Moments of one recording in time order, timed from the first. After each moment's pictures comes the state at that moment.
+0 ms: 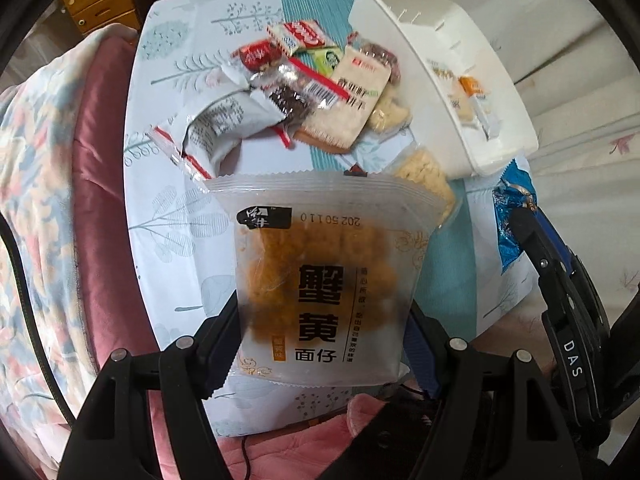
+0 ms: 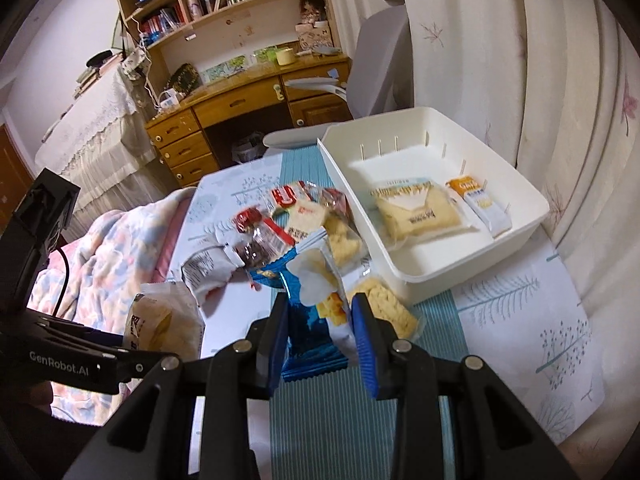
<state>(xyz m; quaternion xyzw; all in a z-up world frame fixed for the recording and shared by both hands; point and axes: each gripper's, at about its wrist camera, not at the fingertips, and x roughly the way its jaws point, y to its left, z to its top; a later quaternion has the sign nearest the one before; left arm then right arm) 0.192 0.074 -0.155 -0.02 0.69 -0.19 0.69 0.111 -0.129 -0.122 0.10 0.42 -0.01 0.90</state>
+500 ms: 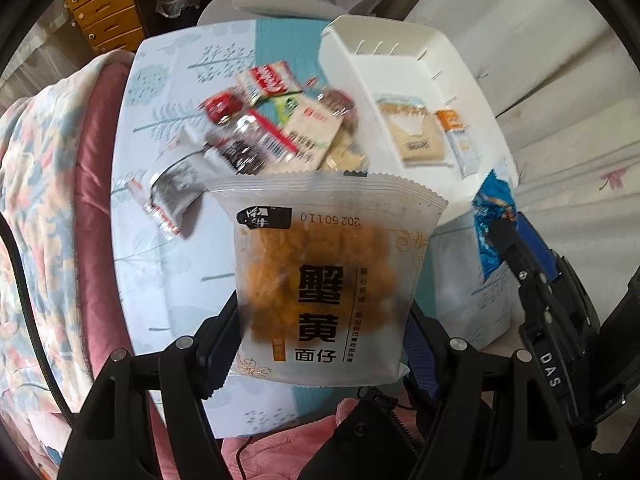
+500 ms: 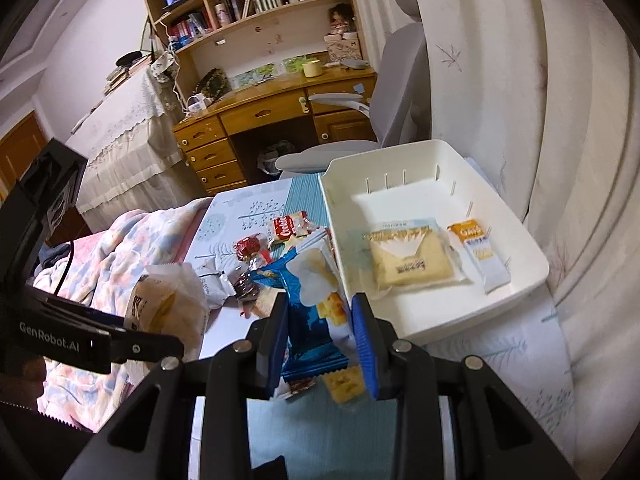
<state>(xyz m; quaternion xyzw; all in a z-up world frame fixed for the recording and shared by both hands) 0.213 -0.001 -0.113 -0.03 0.67 -0.17 0.72 0.139 -0.193 -0.097 0.08 0.41 0.06 0.91</state>
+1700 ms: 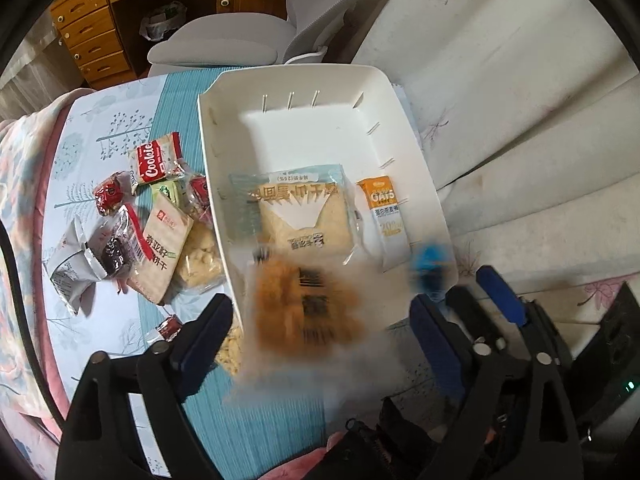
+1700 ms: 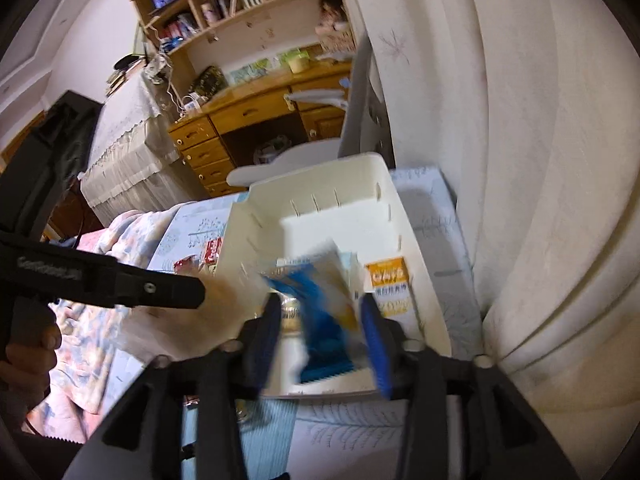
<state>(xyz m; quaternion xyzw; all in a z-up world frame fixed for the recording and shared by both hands) 0.281 -0.170 -0.104 -0.07 0.64 -0.15 0.75 0.210 -0.356 -0.112 0.11 0.44 0.09 0.89</state>
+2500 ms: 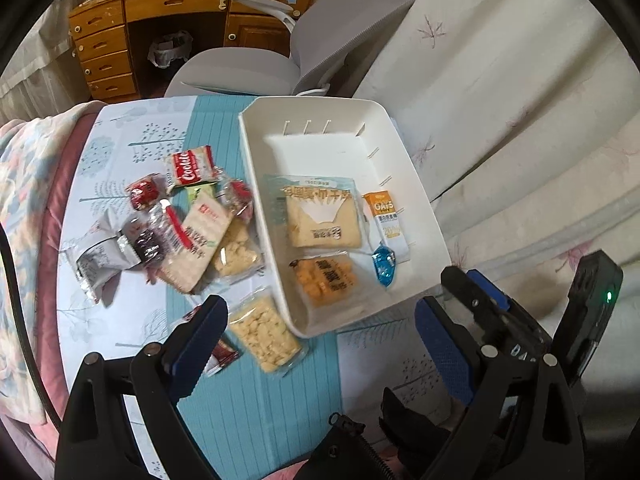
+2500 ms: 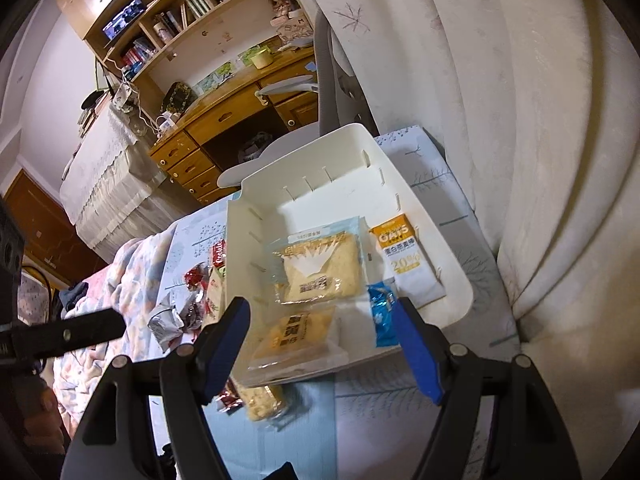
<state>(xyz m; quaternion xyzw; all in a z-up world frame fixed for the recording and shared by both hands) 0.222 -0.103 -0.073 -0.10 0.58 -0.17 0.79 0.189 -0.344 -0.114 0.20 0.46 0.05 0.86</state>
